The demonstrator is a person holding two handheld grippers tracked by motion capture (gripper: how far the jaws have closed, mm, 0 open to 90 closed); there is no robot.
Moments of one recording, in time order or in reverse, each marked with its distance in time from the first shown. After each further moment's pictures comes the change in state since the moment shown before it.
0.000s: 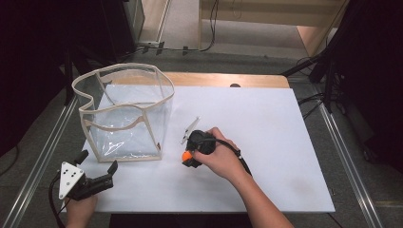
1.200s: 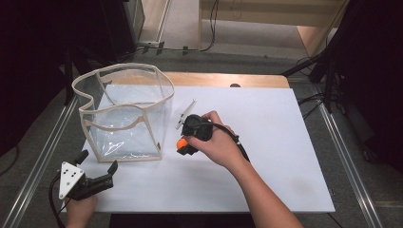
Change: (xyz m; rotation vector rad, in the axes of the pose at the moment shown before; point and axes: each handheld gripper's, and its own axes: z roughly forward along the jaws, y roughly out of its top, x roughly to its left) left arm 0.000 0.000 0.000 0.001 -0.001 0.002; right arm -0.010 0.033 -0.037 -0.030 0.021 -0.014
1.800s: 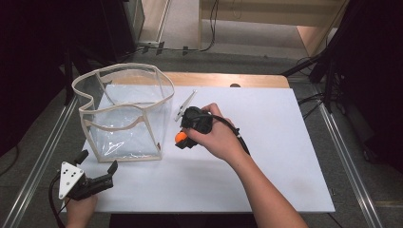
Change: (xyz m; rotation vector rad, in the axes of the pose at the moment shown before) left arm 0.000 0.000 0.000 -0.001 -0.001 -0.003; right arm -0.006 0.013 -0.017 -0.022 0.007 -0.002
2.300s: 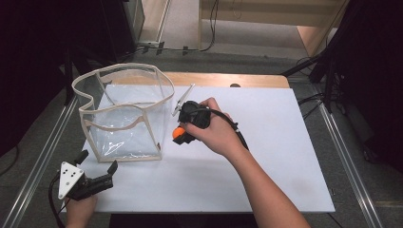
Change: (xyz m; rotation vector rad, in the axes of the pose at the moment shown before) left arm 0.001 0.000 0.000 -0.001 -0.003 -0.005; right arm -0.003 0.013 -0.010 -0.009 0.005 -0.024
